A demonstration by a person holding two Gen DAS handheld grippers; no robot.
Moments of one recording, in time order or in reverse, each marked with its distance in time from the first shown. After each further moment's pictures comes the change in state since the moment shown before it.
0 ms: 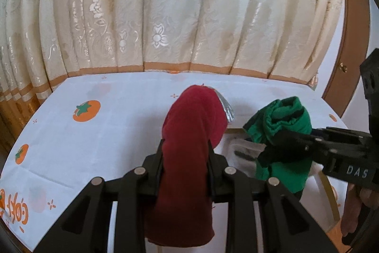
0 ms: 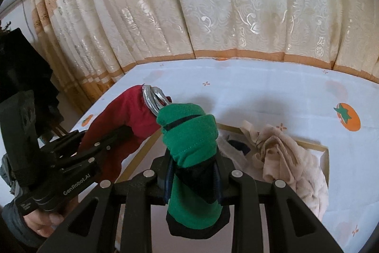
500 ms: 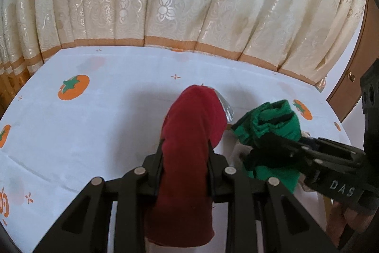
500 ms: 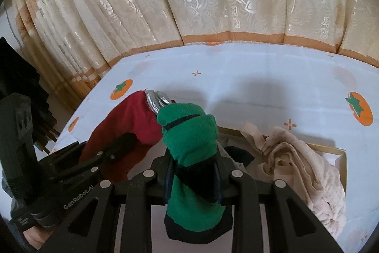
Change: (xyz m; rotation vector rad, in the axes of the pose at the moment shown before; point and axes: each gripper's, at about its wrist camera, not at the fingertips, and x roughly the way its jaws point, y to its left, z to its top) left arm 0.052 0.005 0.004 -0.104 0.130 -0.024; right arm 0.051 -0.013 0.012 0.066 0.086 -0.022
